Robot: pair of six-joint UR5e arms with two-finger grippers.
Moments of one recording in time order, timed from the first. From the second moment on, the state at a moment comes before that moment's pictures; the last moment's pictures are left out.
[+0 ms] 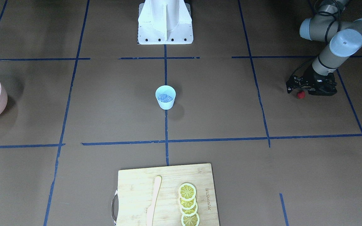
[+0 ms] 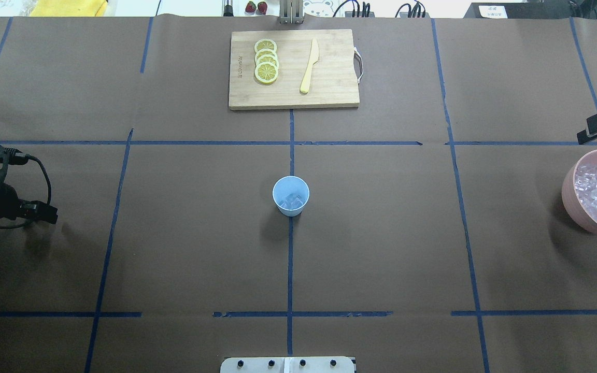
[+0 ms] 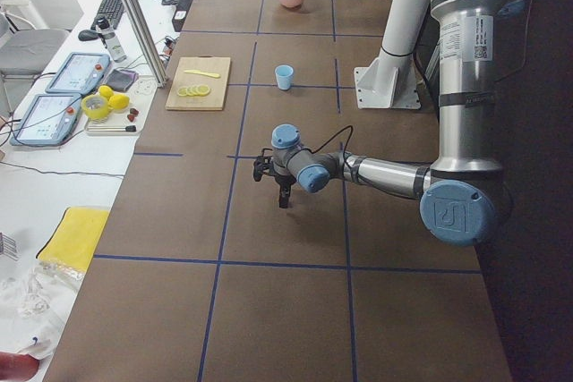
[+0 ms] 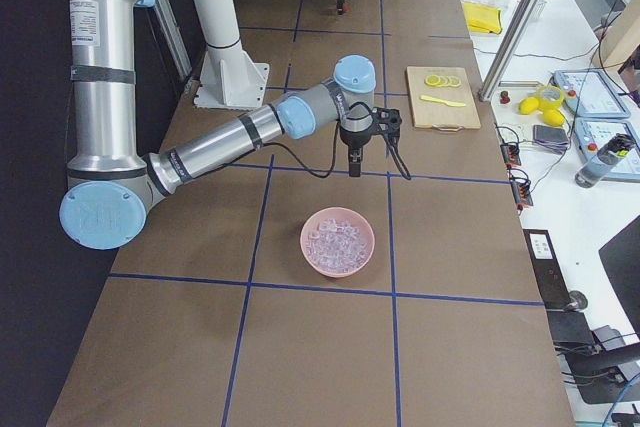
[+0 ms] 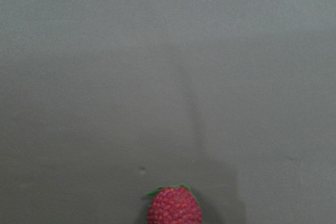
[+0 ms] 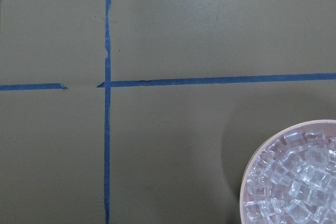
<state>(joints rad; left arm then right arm) -0.82 -1.49 -1.69 -2.13 -2.08 -0.83 1.24 -1.60 2.06 -1.55 2.33 0.60</state>
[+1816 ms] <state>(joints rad) -0.85 -1.48 -1.85 -2.09 -2.02 -0.86 1.24 -1.59 2.07 -1.55 2.33 0.60</state>
